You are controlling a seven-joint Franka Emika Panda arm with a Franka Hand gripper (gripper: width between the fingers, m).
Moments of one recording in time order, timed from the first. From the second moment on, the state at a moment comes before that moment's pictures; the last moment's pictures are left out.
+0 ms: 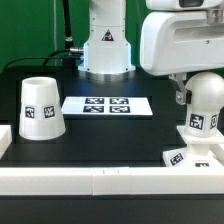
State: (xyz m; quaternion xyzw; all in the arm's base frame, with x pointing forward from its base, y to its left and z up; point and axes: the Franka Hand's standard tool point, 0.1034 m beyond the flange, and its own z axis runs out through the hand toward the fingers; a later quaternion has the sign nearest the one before) arm 0.623 0.102 0.114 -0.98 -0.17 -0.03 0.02
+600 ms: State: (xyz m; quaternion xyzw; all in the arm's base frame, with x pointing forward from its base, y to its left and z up) arm 0.626 0.096 0.114 -0.90 -0.44 -0.02 -0.01
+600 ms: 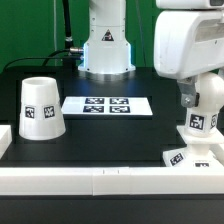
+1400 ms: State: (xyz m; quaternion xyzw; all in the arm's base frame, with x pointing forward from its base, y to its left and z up) arm 0.625 0.101 0.112 -0.74 -0.68 0.00 -0.05
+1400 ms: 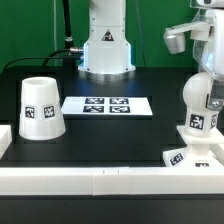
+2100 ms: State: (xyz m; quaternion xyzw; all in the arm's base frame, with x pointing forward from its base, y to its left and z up) arm 0.626 0.098 0.112 -0.69 -0.72 0.00 -0.06
